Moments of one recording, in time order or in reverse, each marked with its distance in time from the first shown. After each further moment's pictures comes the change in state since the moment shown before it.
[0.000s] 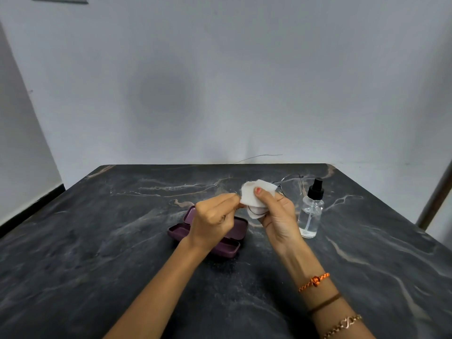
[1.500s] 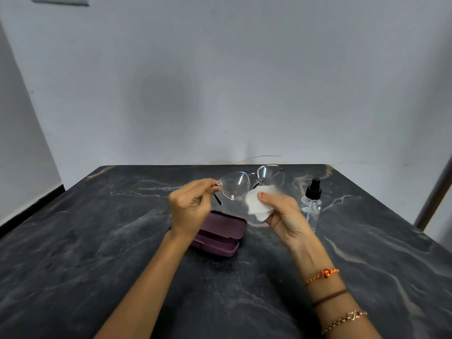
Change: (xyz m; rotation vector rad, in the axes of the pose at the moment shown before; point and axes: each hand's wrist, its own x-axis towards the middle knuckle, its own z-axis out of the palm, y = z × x) left_hand 0.007 -0.019 -0.020 -0.041 0.208 -0.172; right_hand 0.005 -0.015 -0.017 -0.047 -0.035 0.176
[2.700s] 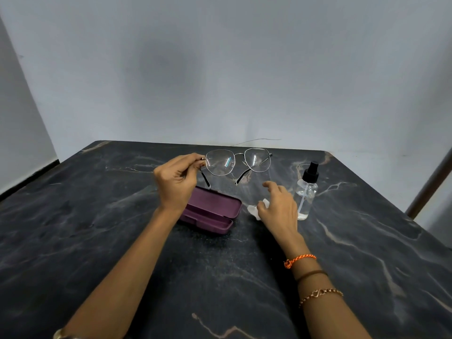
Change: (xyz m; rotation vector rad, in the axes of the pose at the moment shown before) left_hand -0.005 -0.014 -0.001 0.007 0.096 -0.114; right_hand 0.004 0.038 -0.028 -1.539 0.323 -0.290
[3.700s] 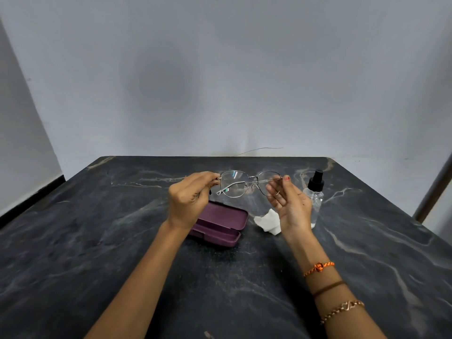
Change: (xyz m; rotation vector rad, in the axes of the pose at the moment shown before) left_hand 0.000 0.001 -0.003 0.062 -0.142 0.267; right_hand 0.009 -0.023 -0.023 1.593 0.110 0.331
